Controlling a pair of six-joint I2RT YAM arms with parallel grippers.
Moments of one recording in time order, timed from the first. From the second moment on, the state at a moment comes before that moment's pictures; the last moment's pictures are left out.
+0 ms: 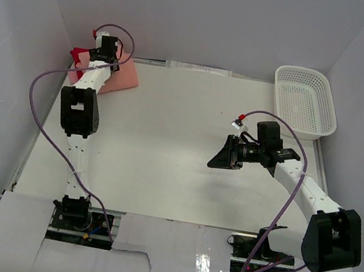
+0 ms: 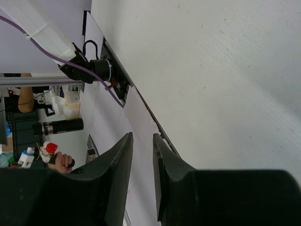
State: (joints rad) left arm 0.02 2.40 2.10 -0.37 -0.47 -0.23; right arm 0.34 1.26 0.80 -0.39 -0.97 0.40
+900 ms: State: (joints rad) left arm 0.00 2.17 2.00 -0.42 -0.51 -0.24; right arm 0.34 1.26 0.79 -0.37 -0.98 0.38
